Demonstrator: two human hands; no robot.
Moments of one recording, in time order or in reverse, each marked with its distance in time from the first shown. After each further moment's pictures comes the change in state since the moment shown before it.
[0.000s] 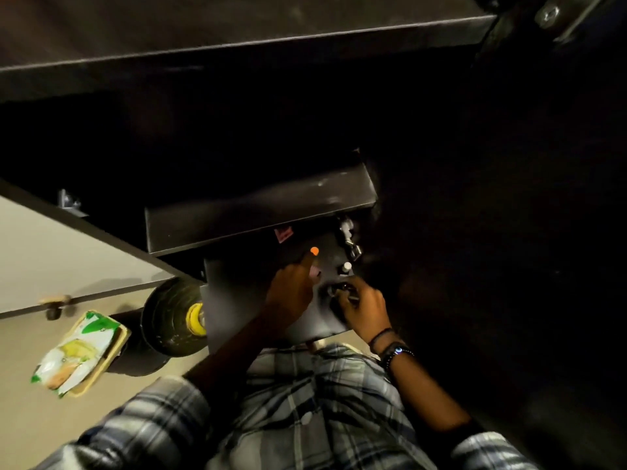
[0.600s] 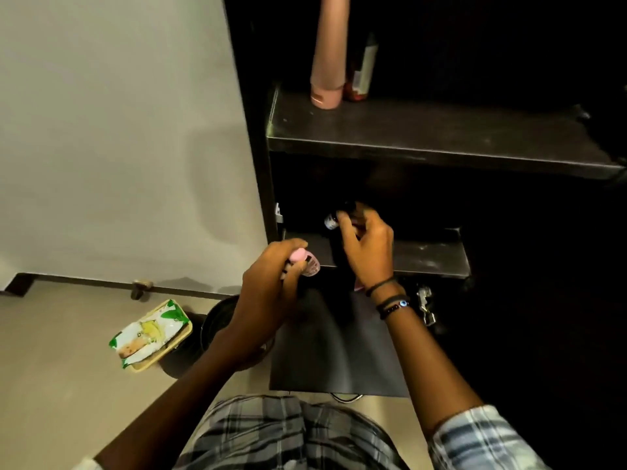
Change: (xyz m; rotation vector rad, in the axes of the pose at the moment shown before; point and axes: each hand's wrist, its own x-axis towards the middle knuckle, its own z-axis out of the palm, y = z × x) left_hand -0.121 -0.029 -0.174 -0.231 0.715 0.014; right_hand 0.041 -0.262 0.012 0.354 0.171 -0.534
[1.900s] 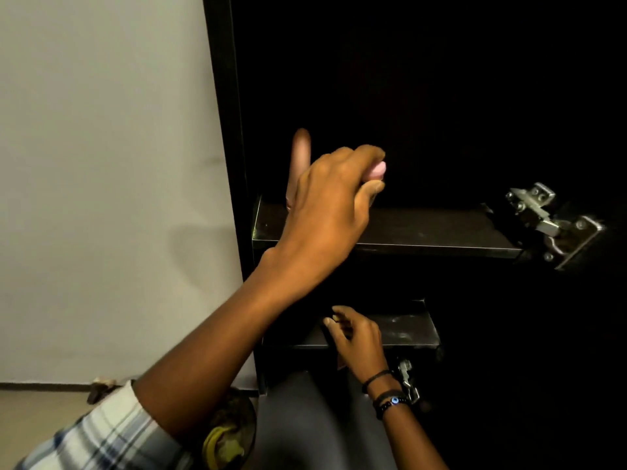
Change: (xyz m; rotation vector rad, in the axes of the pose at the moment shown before) left_hand 0.135 0.197 -0.051 0.151 0.252 0.528; right_hand -0.019 0.036 -0.020 -0.176 -0.088 0.050
